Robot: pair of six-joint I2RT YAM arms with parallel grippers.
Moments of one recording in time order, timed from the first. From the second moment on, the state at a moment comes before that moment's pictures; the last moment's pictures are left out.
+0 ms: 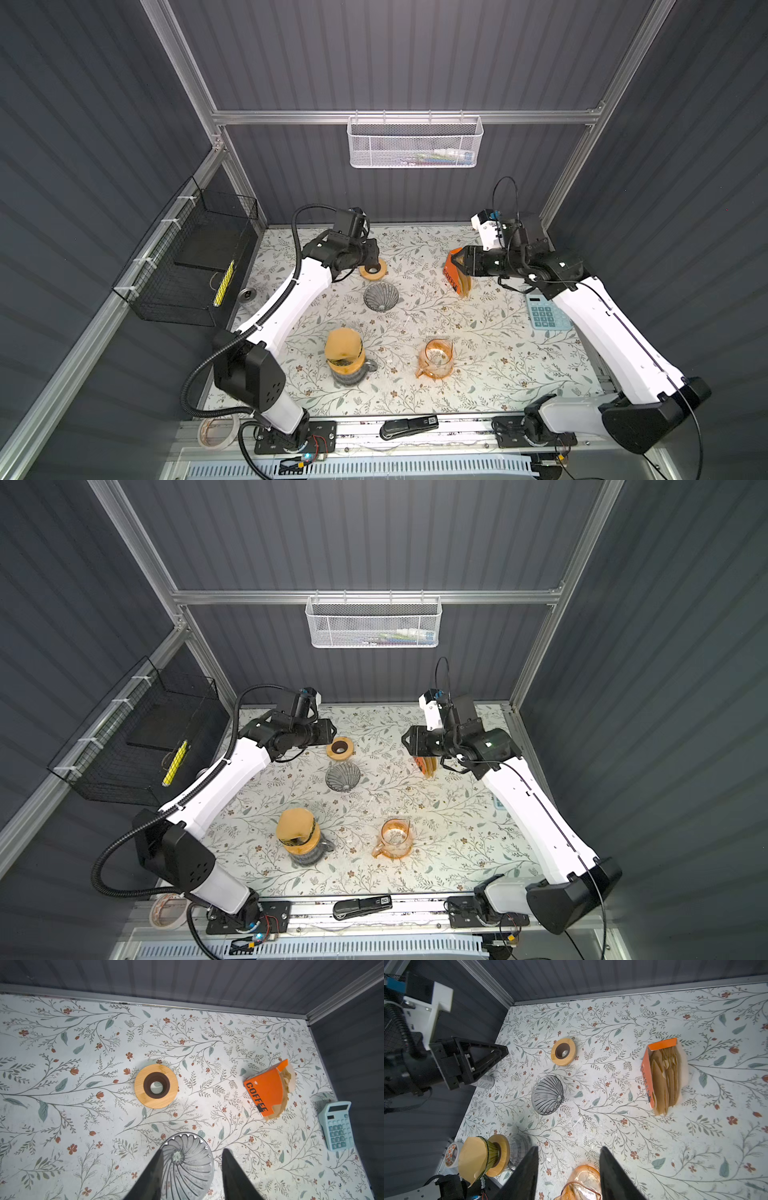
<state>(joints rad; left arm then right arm) -0.42 1.64 1.58 -0.71 0.06 -0.39 0.46 1.35 1.55 -0.88 -0.20 0.36</state>
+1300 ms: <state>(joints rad) -0.27 2.29 2.03 -0.99 0.15 -0.27 0.48 1.45 1.55 -0.89 -0.18 0.45</state>
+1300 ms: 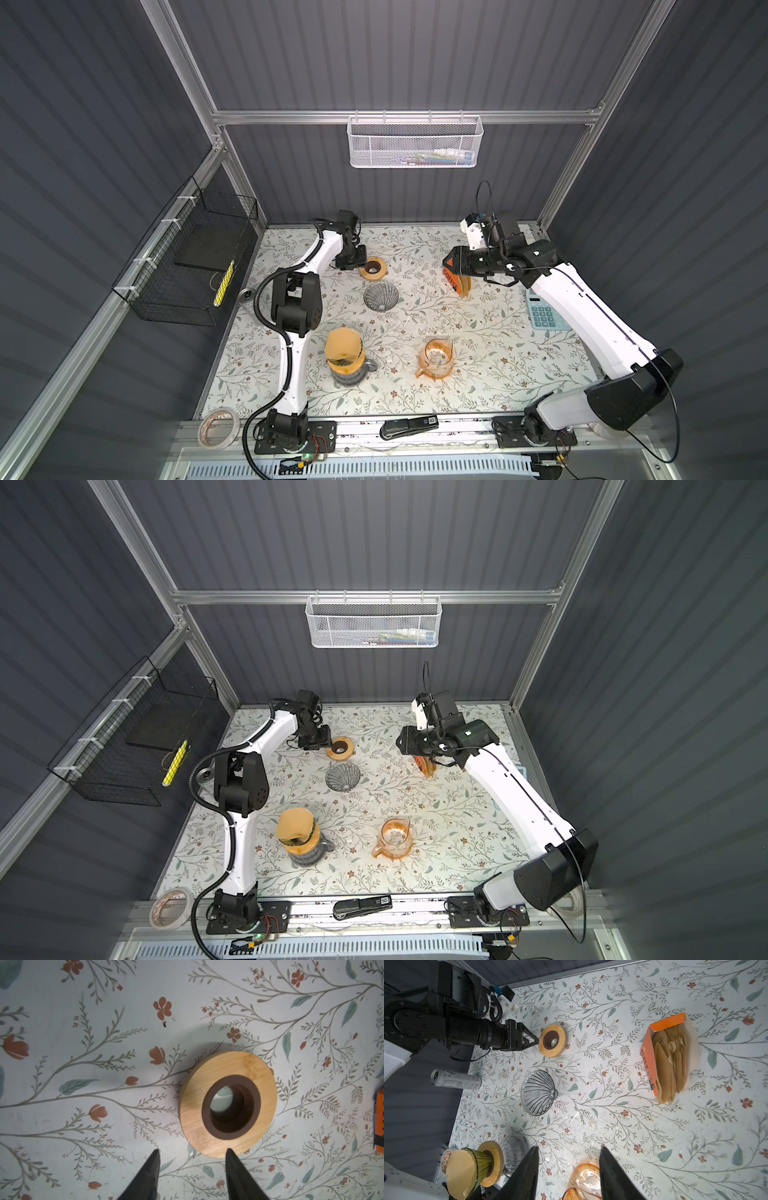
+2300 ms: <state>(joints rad) -0.28 2.44 2.15 -1.01 0.10 -0.24 0.48 1.44 1.54 -0.87 -0.18 0.45</state>
